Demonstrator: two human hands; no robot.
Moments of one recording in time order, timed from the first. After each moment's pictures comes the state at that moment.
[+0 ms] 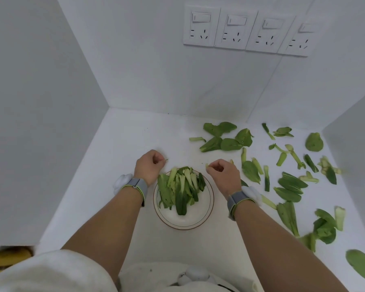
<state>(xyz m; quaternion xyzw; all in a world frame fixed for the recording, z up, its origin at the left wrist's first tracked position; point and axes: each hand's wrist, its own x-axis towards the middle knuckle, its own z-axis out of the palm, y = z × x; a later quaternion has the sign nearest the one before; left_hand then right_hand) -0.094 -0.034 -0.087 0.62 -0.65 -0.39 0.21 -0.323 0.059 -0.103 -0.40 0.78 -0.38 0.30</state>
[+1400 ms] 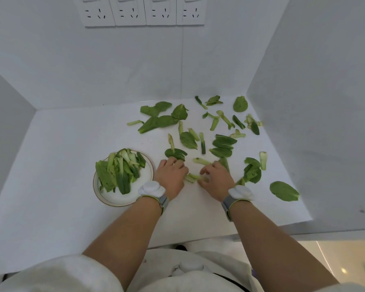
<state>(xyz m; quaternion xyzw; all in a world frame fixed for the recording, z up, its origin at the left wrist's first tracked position) -0.269 0.125 -0.125 0.29 -0.96 -0.01 0.00 -0.427 0.233 -0.138 -0.49 0.83 -0.18 0.20</state>
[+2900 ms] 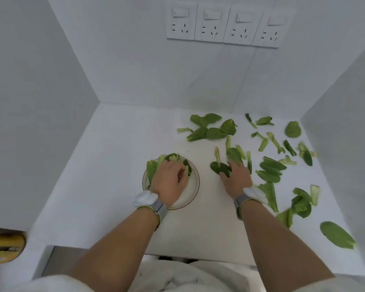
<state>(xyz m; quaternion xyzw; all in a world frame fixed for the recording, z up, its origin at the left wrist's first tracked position) -0.149 0.083 -0.085 0.46 -0.83 -0.19 0.25 -0.382 0.132 -0.142 -0.44 0.87 -0.15 0.14</state>
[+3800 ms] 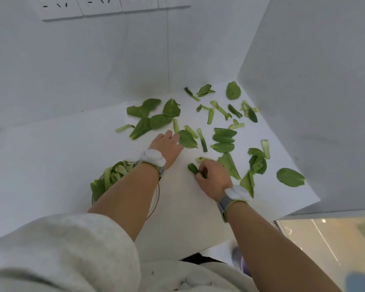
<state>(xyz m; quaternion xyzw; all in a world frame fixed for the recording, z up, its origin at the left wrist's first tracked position) -0.304 0.012 -0.099 0.12 -0.98 0.09 -0.10 -0.388 0.202 -0.124 -0.39 0.87 -0.23 0.19</state>
